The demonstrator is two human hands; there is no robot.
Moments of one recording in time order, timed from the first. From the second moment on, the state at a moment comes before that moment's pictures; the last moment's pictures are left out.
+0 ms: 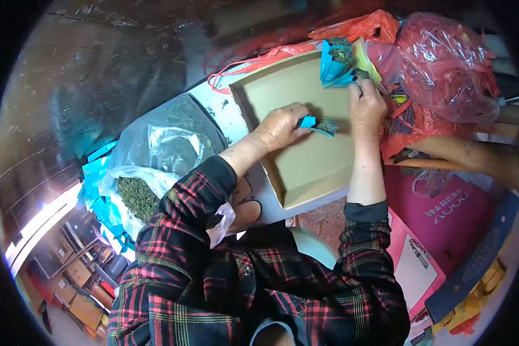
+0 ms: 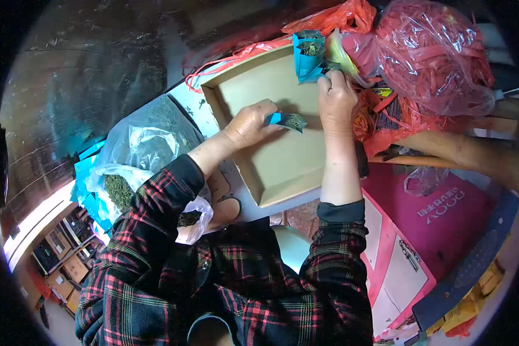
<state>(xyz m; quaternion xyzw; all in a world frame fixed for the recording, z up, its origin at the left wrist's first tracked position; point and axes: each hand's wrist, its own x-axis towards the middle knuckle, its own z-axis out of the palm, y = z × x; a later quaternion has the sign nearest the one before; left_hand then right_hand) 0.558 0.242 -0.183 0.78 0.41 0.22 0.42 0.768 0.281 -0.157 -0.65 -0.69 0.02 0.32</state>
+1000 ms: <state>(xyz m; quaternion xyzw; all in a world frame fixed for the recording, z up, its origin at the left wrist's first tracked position) 0.588 0.256 -0.196 0.75 0.41 0.27 0.43 0.788 0.264 -0.148 -0.67 -0.61 0.11 0.41</state>
